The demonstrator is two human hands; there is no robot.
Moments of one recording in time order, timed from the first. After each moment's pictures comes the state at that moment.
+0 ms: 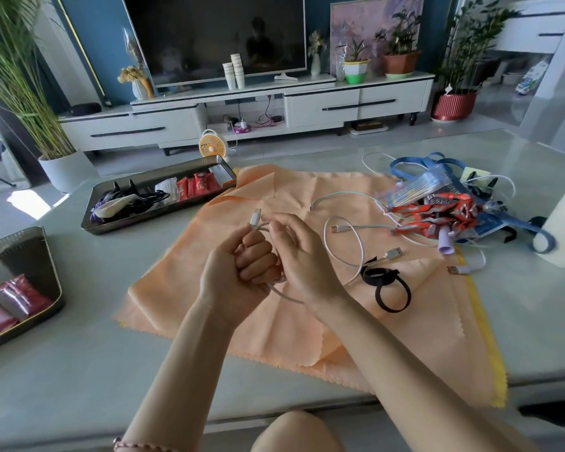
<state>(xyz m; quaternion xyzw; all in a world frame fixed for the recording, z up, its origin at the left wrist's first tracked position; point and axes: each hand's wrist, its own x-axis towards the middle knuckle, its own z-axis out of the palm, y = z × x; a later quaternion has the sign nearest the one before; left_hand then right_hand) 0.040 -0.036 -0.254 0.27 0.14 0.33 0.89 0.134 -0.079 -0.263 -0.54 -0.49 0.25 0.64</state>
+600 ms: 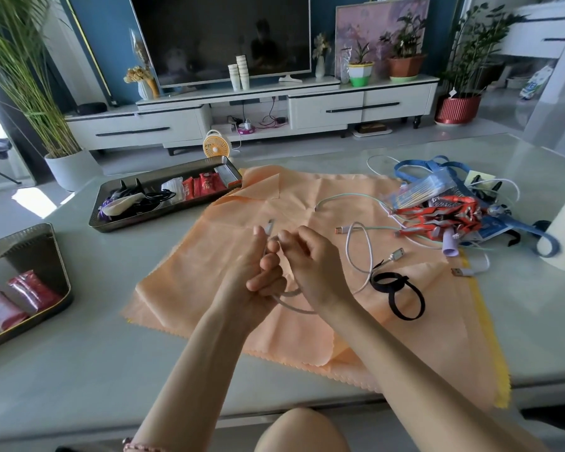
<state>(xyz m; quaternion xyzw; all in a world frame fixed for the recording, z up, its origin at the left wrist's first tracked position) 0.043 -0.050 -0.257 0.31 0.21 0.36 0.86 0.141 -0.079 -0.278 -0.60 -0.50 0.19 0.60</state>
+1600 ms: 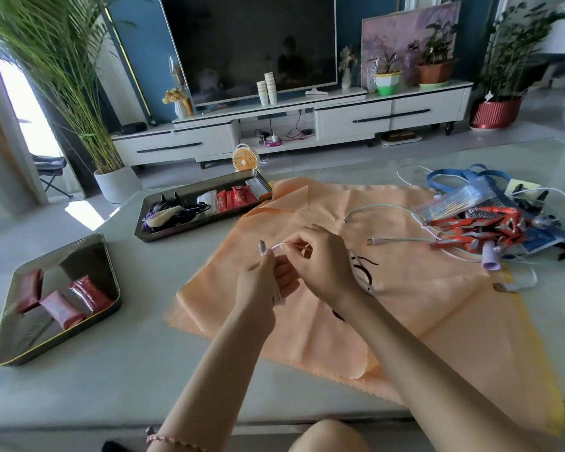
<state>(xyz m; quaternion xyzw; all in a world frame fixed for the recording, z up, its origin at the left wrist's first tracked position) 0.031 -0.037 -0.257 0.39 0.46 0.44 0.67 0.132 -0.045 -0.273 -0.59 -0.60 0.03 0.54</state>
